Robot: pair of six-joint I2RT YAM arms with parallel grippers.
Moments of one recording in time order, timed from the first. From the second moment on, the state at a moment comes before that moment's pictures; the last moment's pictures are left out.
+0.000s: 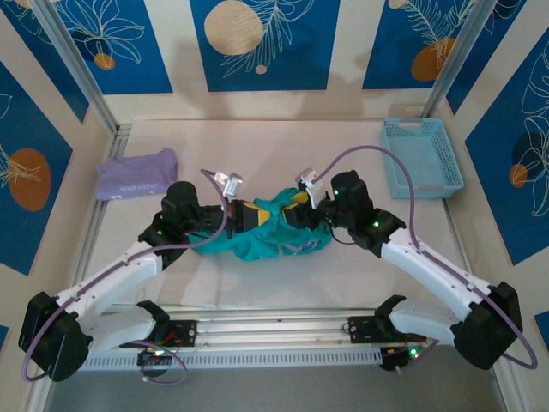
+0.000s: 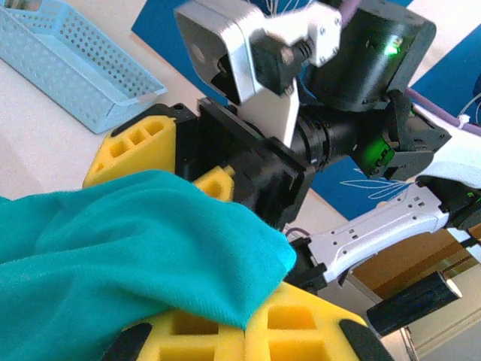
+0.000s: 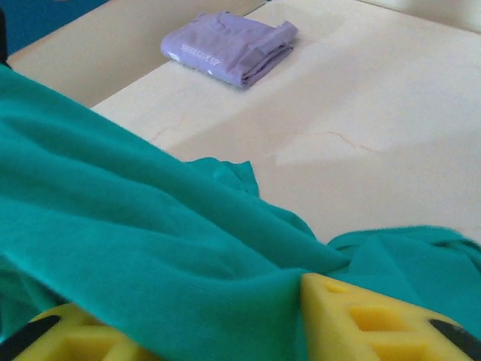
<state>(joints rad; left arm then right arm) -0.61 1.06 0.72 0.24 0.82 -0.59 0.62 1.11 0.86 -0.23 -0.39 0.06</state>
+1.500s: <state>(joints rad) -0.77 1.03 0.90 -0.31 0.47 -0.41 0.53 1.11 0.79 0.06 -0.92 0.47</state>
